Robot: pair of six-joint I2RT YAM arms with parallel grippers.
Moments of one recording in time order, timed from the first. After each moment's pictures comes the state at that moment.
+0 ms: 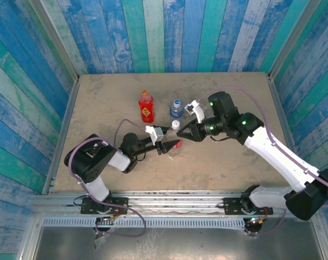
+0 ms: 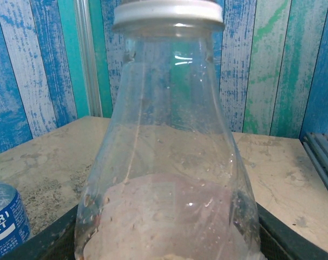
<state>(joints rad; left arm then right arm) -0.62 1.70 0.35 1.47 0.59 -0.03 0.63 1.24 1.20 -0.67 -0.64 0.24</state>
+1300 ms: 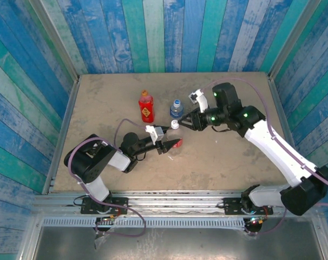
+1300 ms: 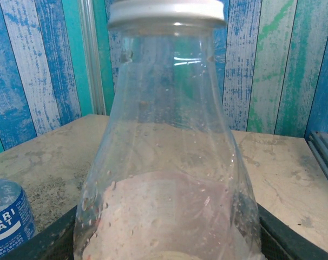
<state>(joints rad) -0.62 1.69 0.35 1.45 0.58 -0.02 0.57 1.33 1.30 -0.65 -0.61 0.19</state>
